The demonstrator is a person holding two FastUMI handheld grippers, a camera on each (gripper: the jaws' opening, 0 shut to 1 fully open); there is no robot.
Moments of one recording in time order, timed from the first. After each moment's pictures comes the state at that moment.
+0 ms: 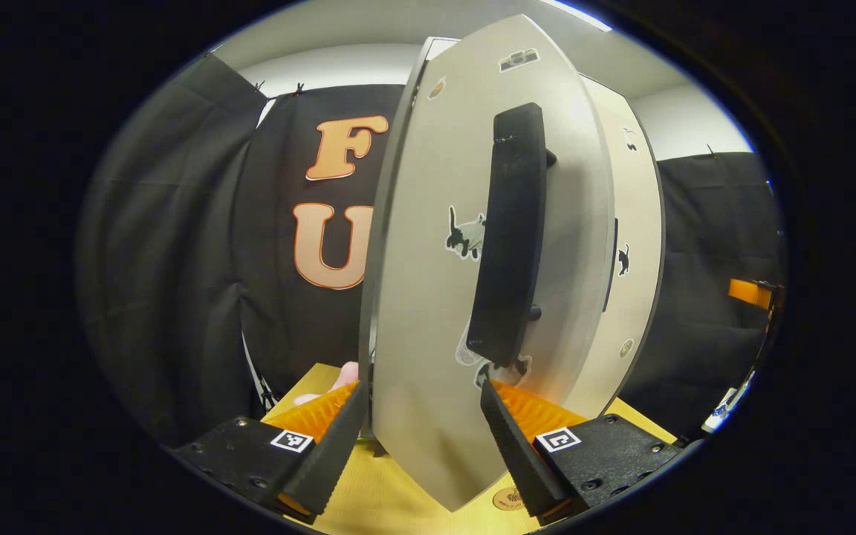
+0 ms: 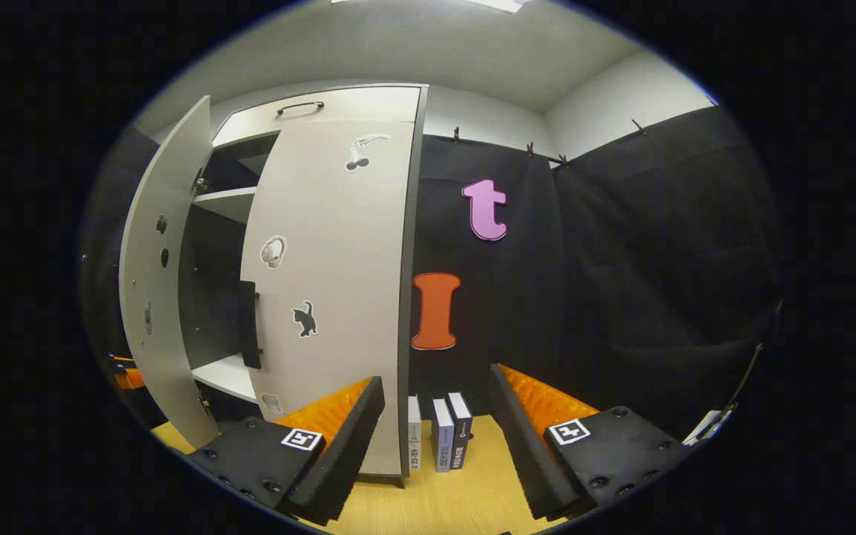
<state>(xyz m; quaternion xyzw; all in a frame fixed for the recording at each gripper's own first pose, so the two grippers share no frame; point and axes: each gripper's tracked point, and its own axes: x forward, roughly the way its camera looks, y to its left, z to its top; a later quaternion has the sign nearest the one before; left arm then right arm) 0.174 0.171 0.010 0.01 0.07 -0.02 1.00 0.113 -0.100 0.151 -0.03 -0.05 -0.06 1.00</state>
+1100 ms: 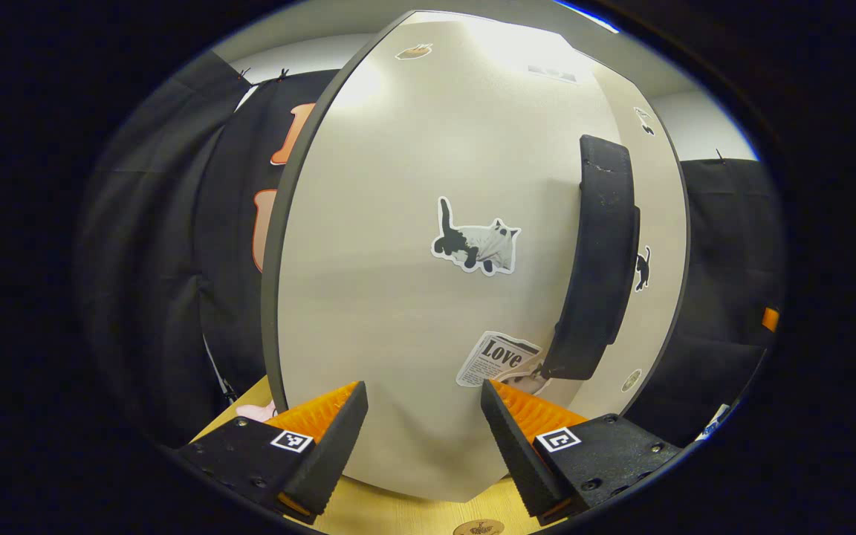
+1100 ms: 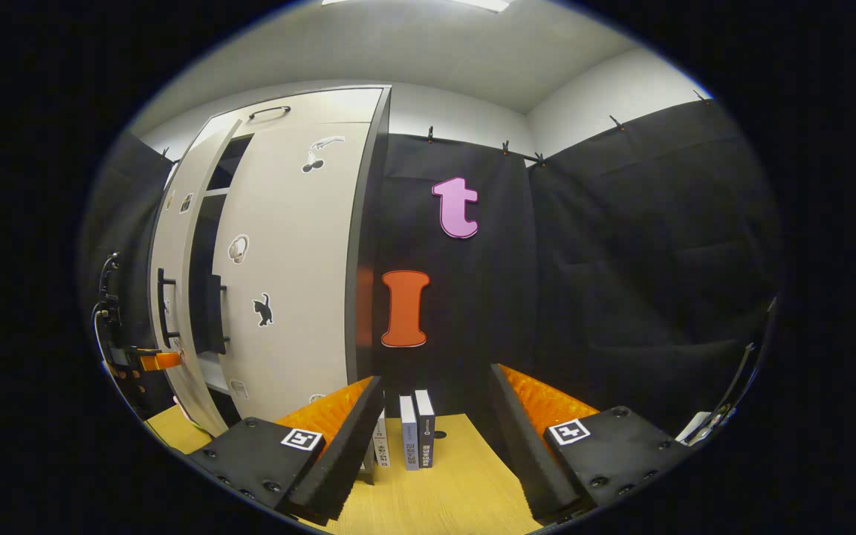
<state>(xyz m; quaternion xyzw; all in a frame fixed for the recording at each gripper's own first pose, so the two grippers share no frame) 0.267 0.122 -0.009 -0.01 0.07 -0.04 1.00 0.098 -0.170 0.142 -0.02 -0.05 -0.09 0.99</state>
